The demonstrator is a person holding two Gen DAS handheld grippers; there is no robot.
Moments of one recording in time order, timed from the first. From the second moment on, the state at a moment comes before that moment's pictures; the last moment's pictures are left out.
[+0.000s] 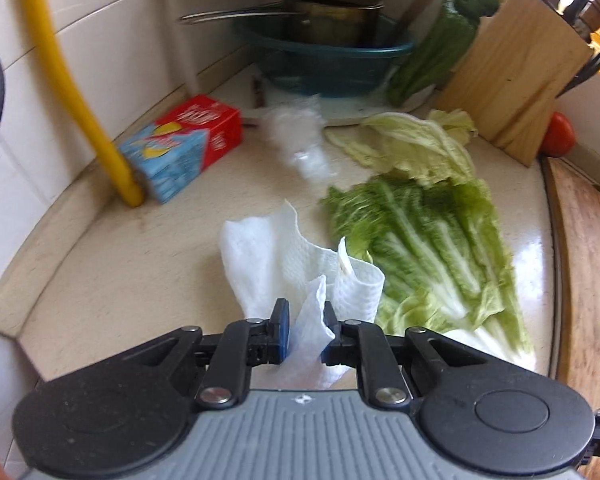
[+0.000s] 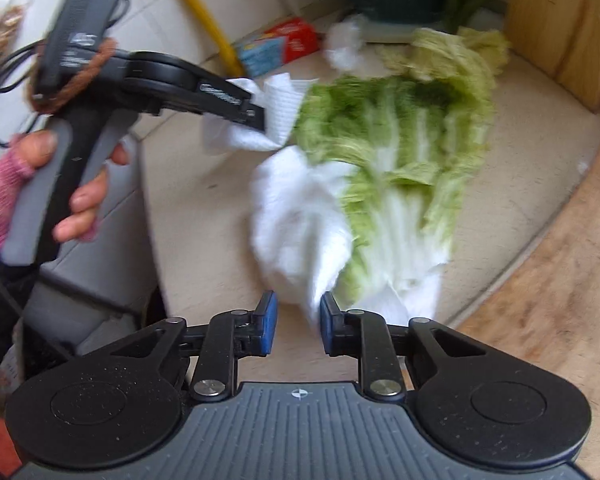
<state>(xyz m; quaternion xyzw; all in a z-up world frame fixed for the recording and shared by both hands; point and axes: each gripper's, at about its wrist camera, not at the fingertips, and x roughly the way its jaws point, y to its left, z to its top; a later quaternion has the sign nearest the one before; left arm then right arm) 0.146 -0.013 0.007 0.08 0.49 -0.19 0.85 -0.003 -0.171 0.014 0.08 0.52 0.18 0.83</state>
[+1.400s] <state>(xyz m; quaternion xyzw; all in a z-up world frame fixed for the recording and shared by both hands) 0.146 0.012 -0.013 0.03 0.51 -0.21 0.83 0.017 -0.166 0.013 0.14 0.51 0.19 0.83</state>
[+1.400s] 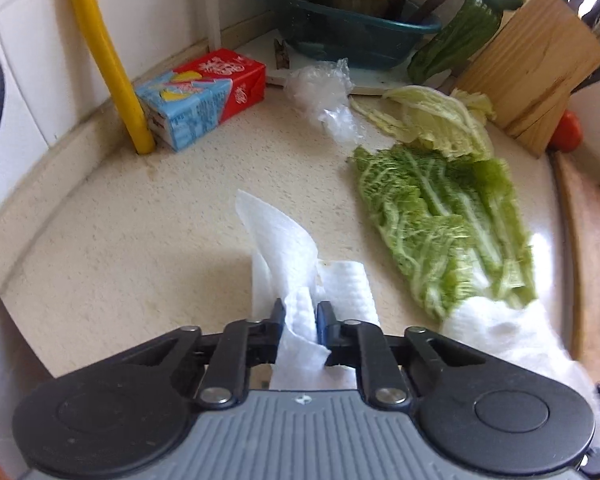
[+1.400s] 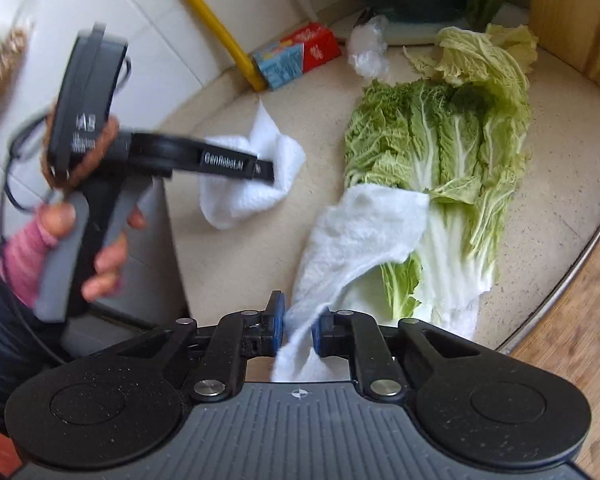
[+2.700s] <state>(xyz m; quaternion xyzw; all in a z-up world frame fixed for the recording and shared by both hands) 0.078 0.060 0.006 -0.06 0.51 -0.19 0.83 0.023 -0.202 -0.017 0.35 0.50 0.26 0.75</state>
